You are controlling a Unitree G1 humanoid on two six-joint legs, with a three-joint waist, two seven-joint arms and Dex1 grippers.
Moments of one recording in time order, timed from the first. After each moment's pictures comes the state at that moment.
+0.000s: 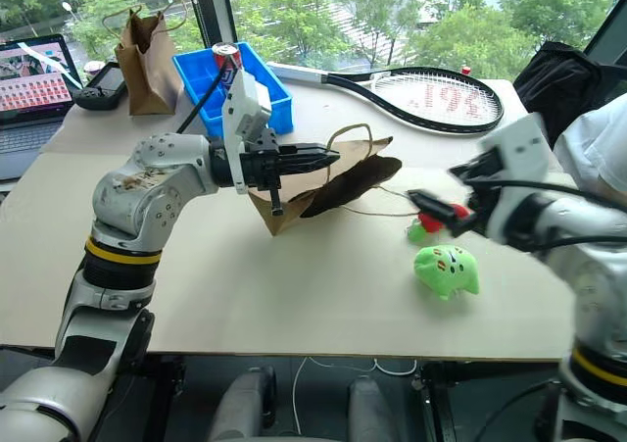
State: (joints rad) left arm -0.89 0.40 -0.13 -0.07 -0.47 0.65 -0.95; right arm -0.41 -0.84 -0.49 -0.57 0.54 1.26 0.60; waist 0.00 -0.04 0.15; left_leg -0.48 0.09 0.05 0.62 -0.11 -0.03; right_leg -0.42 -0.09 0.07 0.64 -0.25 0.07
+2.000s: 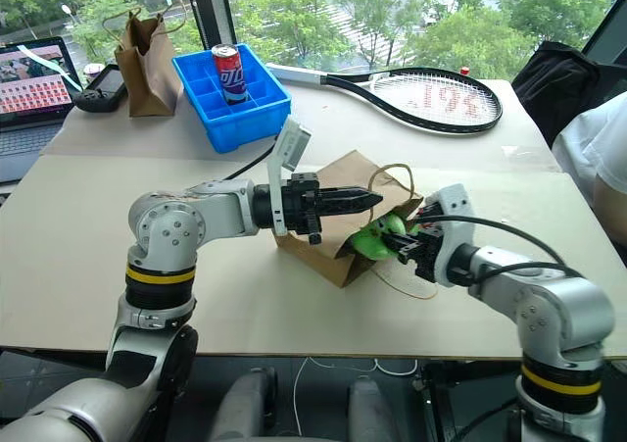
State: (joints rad) left arm -0.82 0.16 -0.01 -0.18 -0.88 1.19 -0.60; right arm -0.31 -0.52 -0.25 -0.49 0.72 1.26 0.39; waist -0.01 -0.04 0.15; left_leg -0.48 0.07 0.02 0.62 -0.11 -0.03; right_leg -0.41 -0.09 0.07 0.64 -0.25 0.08
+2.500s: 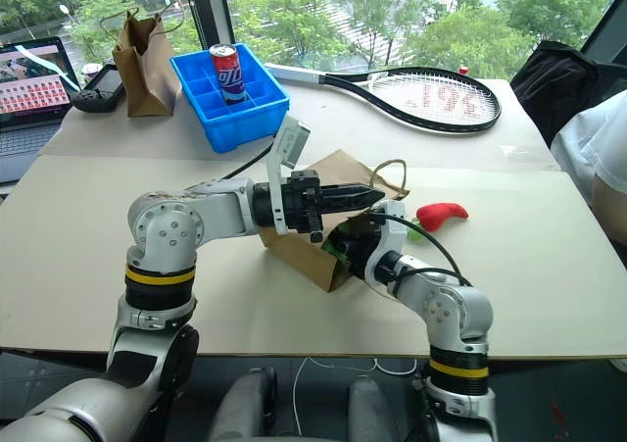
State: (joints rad) left arm -0.82 0.17 -0.01 -0.18 -0.90 1.18 -0.56; right arm -0.35 0.02 -0.25 -0.20 0.72 1.02 0.21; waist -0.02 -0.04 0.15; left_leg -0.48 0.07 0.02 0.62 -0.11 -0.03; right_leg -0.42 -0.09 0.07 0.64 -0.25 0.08
